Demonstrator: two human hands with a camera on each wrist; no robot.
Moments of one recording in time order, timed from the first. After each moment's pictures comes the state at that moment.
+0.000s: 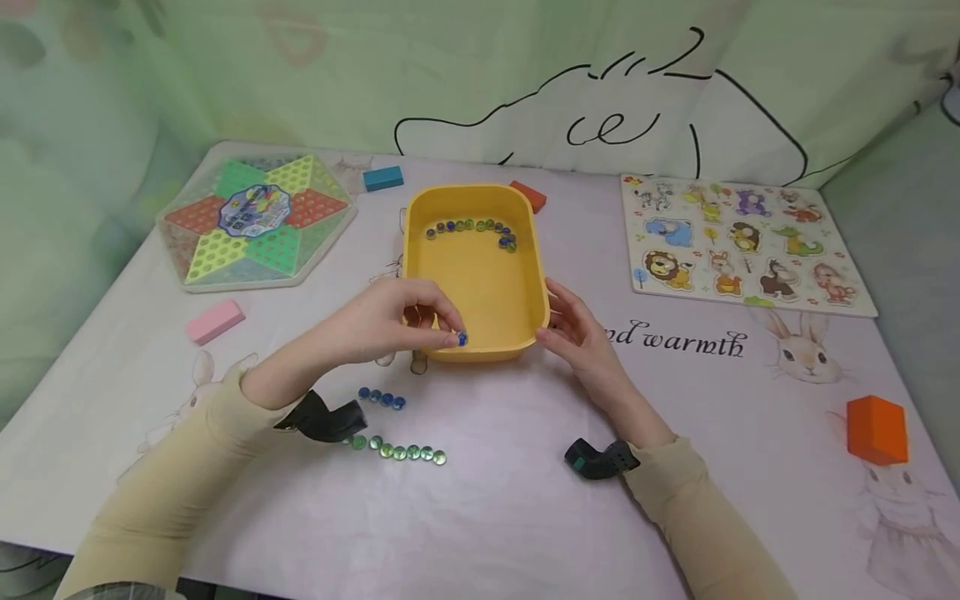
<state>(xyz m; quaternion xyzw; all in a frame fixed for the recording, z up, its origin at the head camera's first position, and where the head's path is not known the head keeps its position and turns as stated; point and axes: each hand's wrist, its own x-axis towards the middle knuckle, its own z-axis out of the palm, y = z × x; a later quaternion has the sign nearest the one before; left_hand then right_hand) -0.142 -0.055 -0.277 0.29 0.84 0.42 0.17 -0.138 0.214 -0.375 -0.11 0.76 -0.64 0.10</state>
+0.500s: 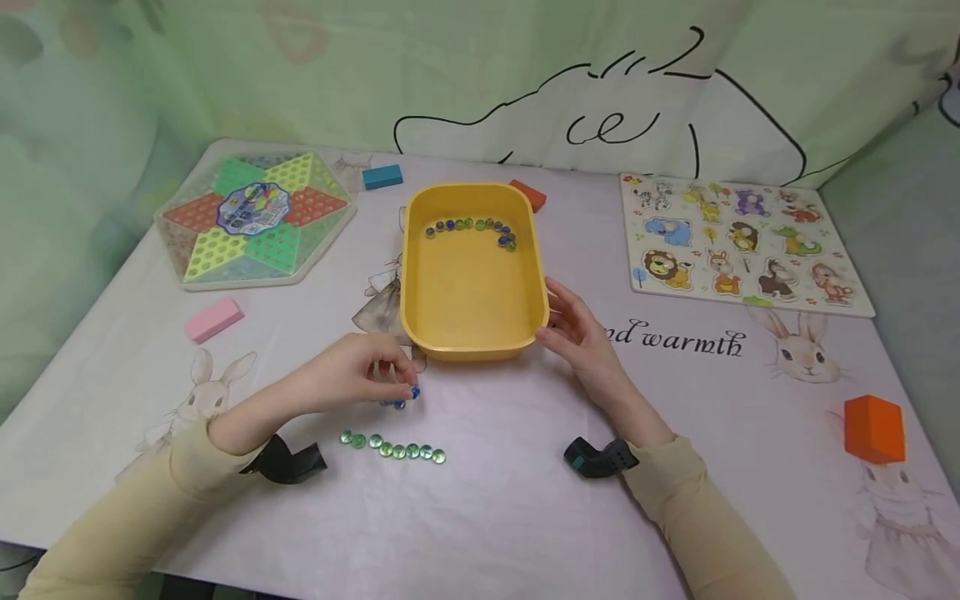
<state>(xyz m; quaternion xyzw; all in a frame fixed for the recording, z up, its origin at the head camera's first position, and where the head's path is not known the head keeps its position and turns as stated) -0.112 -0.091 -0.323 0.28 0.86 0.38 0.21 -0.137 0.213 -0.372 -0.11 0.74 -0.65 0.10</state>
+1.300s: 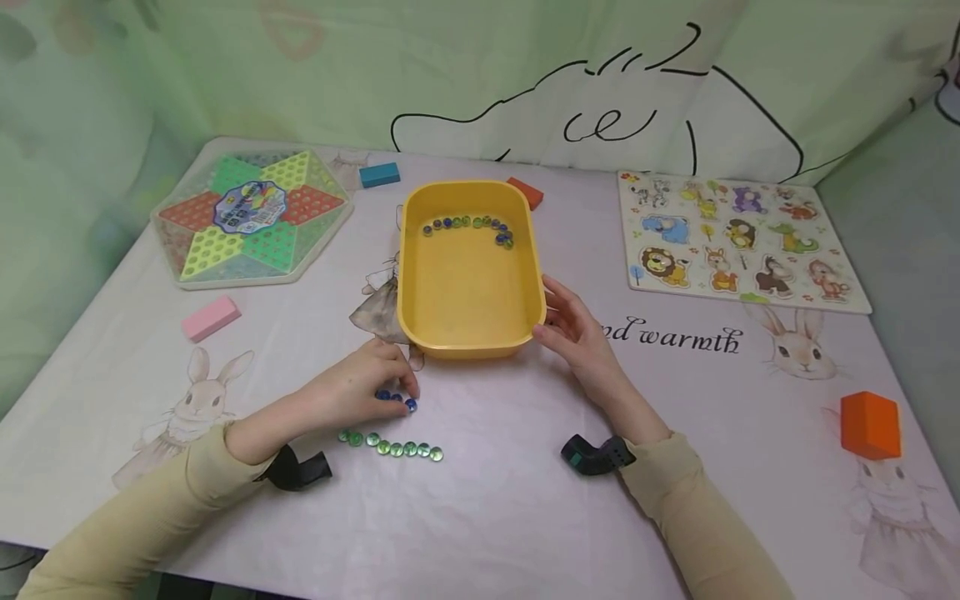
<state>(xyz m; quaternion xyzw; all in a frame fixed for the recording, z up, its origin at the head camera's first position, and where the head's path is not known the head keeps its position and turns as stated) -0.102 -0.082 -0.343 0.29 0.91 0.23 0.17 -0.137 0.213 -0.371 -0.11 0.75 -0.65 0.10</state>
